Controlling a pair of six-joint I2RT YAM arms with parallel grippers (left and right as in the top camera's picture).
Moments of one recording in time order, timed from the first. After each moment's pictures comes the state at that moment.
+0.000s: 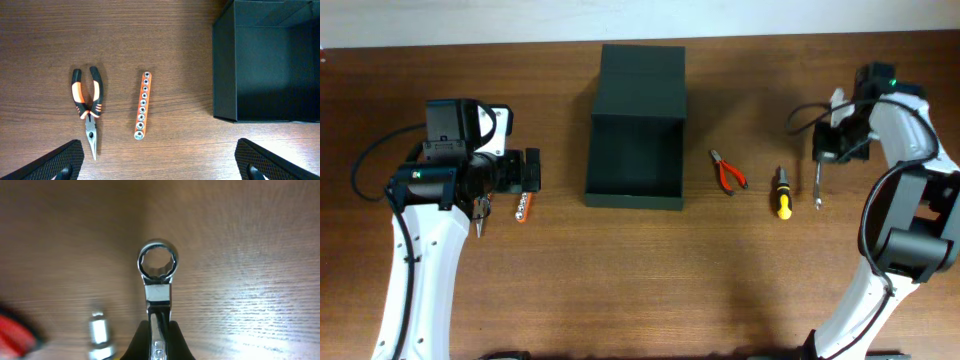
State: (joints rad) left arm 0.03 1.37 1.30 -0.96 0.06 0.06; right arm -0.27 2.14 1.73 -1.07 -0.16 -0.08
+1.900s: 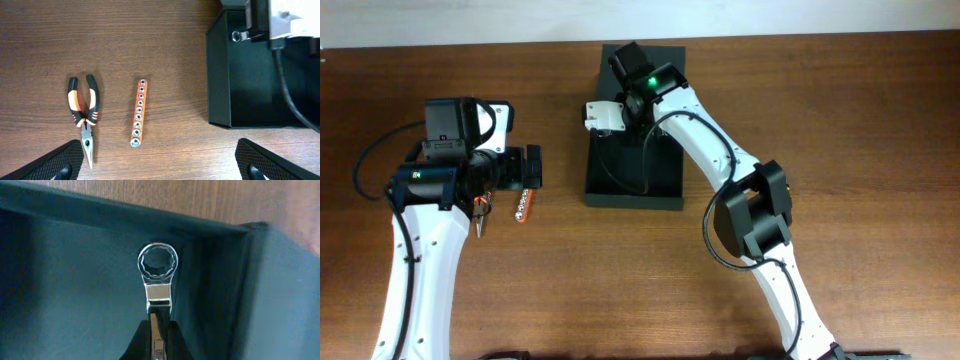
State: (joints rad) left arm 0.03 1.37 1.30 -0.93 0.08 0.06; right arm 0.53 2.56 2.40 -1.06 -0.20 -1.11
